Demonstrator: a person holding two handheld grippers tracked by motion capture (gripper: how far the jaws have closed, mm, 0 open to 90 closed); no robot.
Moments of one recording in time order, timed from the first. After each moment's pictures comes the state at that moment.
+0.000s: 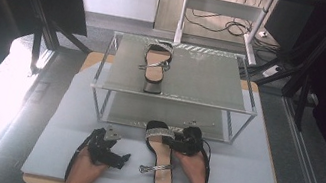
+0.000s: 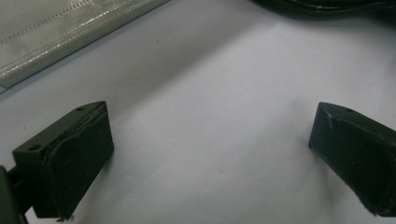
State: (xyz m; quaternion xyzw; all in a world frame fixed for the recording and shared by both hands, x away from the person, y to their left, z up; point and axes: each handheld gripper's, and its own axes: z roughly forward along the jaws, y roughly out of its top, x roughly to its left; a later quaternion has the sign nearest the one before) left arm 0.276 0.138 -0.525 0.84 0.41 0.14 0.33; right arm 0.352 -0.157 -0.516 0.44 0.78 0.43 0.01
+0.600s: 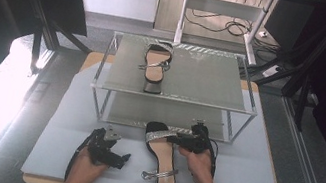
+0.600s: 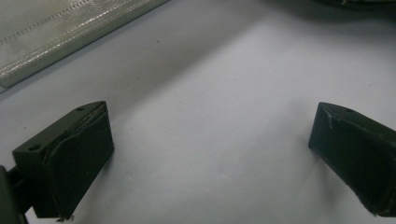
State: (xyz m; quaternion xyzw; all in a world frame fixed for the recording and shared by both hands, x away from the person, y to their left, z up) left arm 0.276 0.138 -0.525 0.84 0.41 0.14 0.33; right arm 0.356 -0.174 -0.505 0.51 0.73 0.44 -0.09
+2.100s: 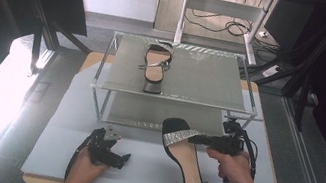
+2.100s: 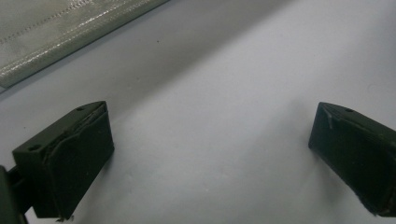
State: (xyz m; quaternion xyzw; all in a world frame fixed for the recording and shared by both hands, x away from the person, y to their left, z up) left arm 0.277 0.138 -0.525 0.84 0.41 0.14 0.33; right arm 0.317 -0.231 -0.396 0.50 0.72 0.46 -0.14
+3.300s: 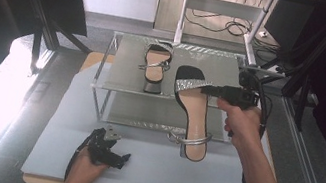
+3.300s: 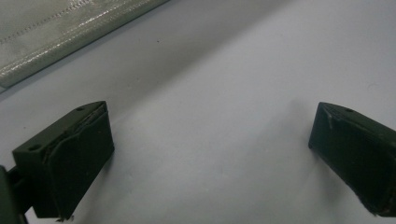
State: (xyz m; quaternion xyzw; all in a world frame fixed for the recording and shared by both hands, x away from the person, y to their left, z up) left arm 0.276 0.138 -0.525 0.84 0.41 0.14 0.33; right arm 0.379 -0.218 -0.290 0.57 0.67 0.48 -0.04
